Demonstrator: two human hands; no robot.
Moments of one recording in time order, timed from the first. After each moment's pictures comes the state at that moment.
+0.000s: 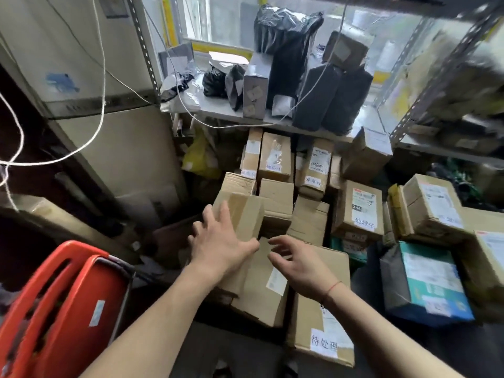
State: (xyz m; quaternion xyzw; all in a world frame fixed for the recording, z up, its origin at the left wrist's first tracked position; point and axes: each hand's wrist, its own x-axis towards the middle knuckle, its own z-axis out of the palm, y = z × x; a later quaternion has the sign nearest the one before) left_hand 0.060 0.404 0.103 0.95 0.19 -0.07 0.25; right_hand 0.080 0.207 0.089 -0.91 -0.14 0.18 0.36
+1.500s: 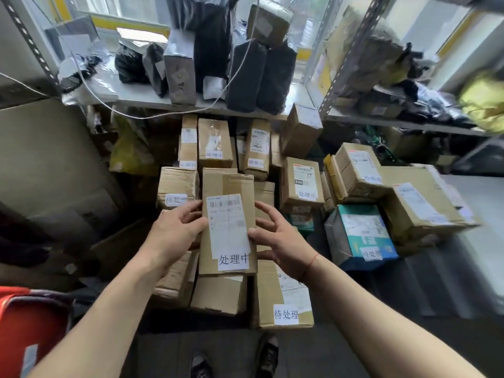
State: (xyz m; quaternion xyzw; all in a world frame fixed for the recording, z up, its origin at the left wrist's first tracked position) left_hand 0.081 0.402 0.099 0.73 0.12 -0.14 0.66; right_hand 0.079 0.159 0.099 -0.67 0.07 0.25 0.70
